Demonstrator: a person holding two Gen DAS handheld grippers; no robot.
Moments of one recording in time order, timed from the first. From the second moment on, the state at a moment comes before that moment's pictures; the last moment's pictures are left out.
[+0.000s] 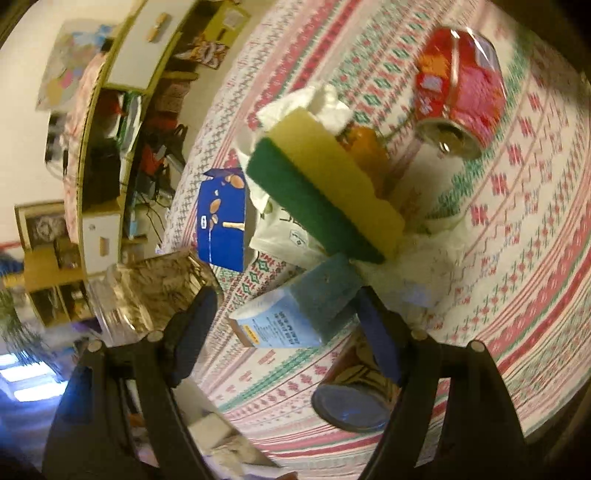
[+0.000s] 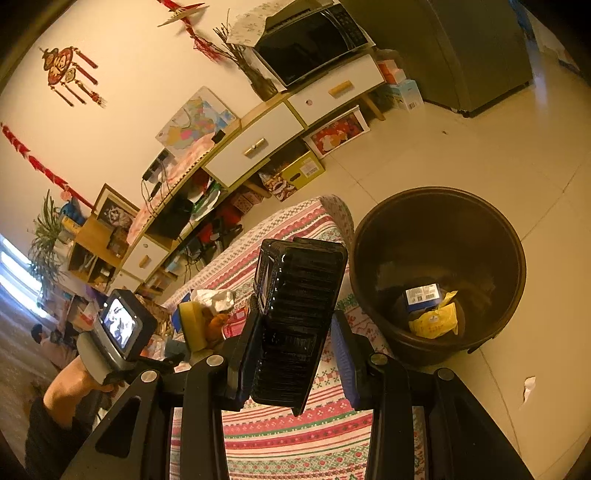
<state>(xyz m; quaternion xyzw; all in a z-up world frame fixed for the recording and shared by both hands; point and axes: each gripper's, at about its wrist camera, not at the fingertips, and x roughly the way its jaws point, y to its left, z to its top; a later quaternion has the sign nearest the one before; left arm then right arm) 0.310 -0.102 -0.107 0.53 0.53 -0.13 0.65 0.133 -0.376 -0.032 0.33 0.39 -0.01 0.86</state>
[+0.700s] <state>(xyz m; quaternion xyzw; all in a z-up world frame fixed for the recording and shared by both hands) 0.300 -0.111 -0.132 0.63 0.52 -0.11 0.57 0.135 -0.375 -0.046 0.34 0.39 -0.01 0.86</state>
